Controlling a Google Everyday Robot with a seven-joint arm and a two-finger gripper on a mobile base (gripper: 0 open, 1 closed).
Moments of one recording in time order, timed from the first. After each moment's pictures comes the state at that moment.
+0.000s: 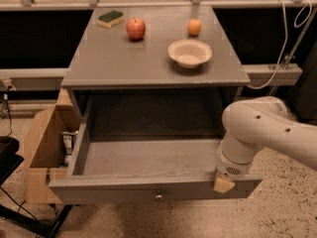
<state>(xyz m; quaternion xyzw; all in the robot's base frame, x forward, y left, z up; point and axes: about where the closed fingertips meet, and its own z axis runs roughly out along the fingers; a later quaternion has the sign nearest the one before) 0.424 -0.176 0.636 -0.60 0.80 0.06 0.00</state>
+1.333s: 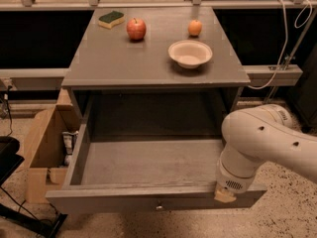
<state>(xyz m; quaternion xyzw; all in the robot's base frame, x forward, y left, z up) 0.376 -0.168 0.650 -0.57 0.82 0.07 -0.02</state>
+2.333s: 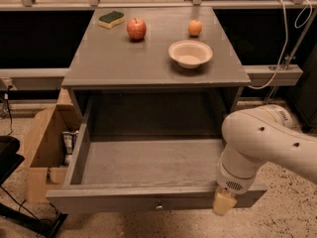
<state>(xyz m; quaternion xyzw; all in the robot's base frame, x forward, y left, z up) 0.374 -0.169 0.651 -0.57 0.82 0.06 -0.02</state>
